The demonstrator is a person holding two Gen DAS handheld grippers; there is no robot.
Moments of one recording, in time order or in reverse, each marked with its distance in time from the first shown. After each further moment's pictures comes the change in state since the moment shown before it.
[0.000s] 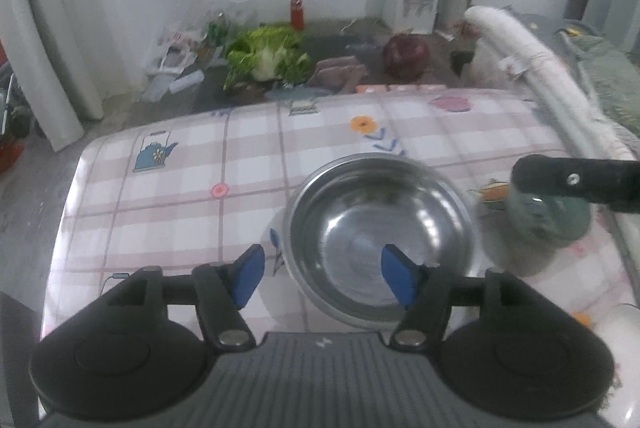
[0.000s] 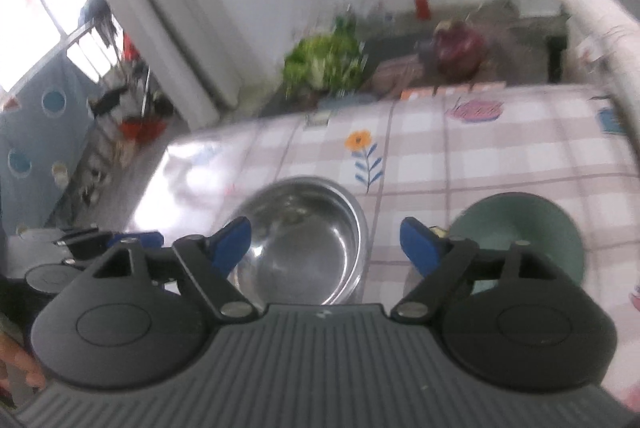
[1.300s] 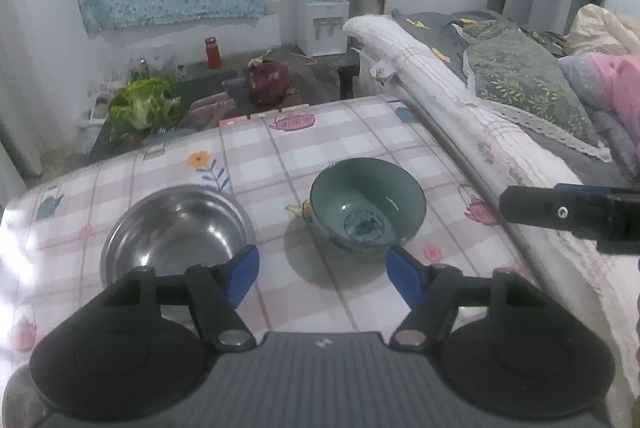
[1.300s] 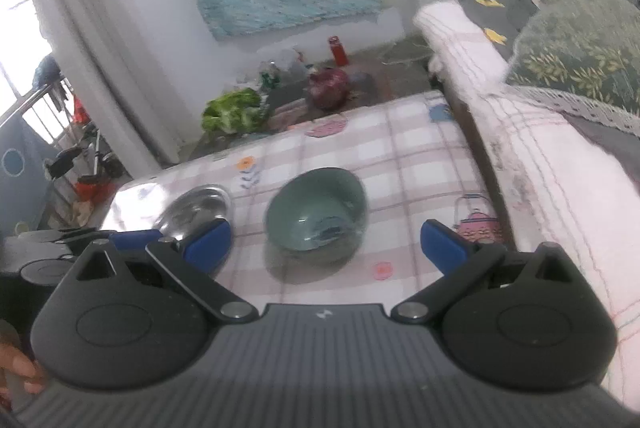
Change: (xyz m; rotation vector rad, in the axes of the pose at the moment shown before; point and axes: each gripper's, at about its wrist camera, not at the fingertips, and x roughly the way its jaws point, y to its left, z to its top) left arm -0.017 -0.164 -0.012 0.139 -0.092 -0.129; right arm -0.144 -0.109 -0.070 0.120 -0.145 -0.165
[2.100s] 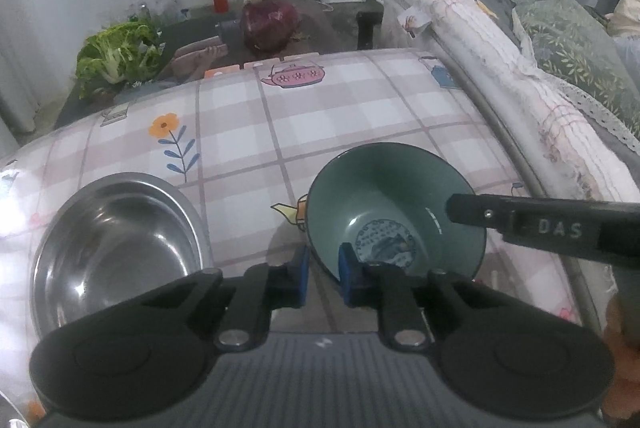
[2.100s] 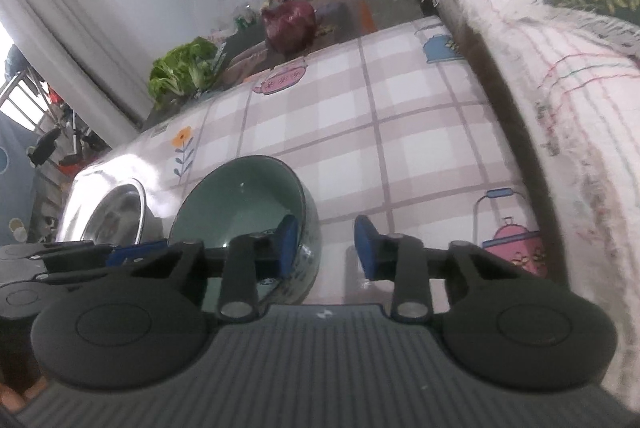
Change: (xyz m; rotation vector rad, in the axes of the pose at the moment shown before) left arm 0.112 0.000 0.031 -0.063 0.178 0.024; right arm 0.158 -0.044 0.024 0.074 0.200 0.007
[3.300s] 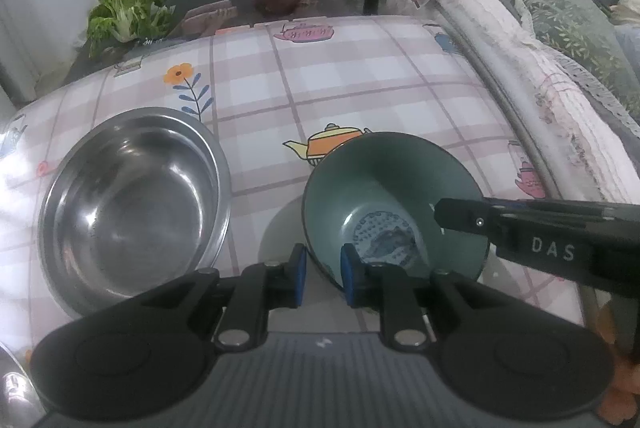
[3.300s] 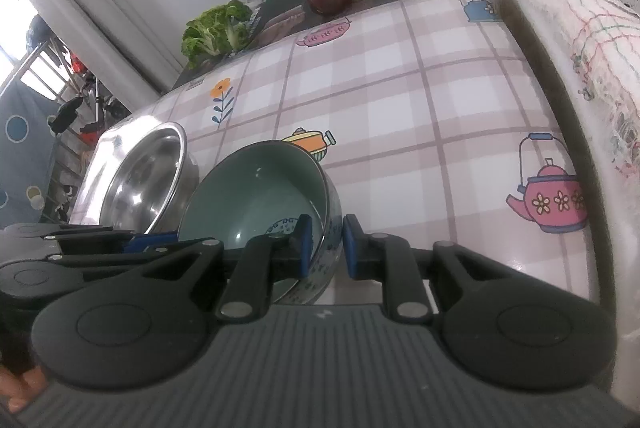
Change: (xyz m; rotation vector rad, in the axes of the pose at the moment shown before) left arm -0.015 0.010 -0.031 -0.035 0.079 -0.013; right arm -0.009 0.024 -0.033 -0.050 0.068 0.057
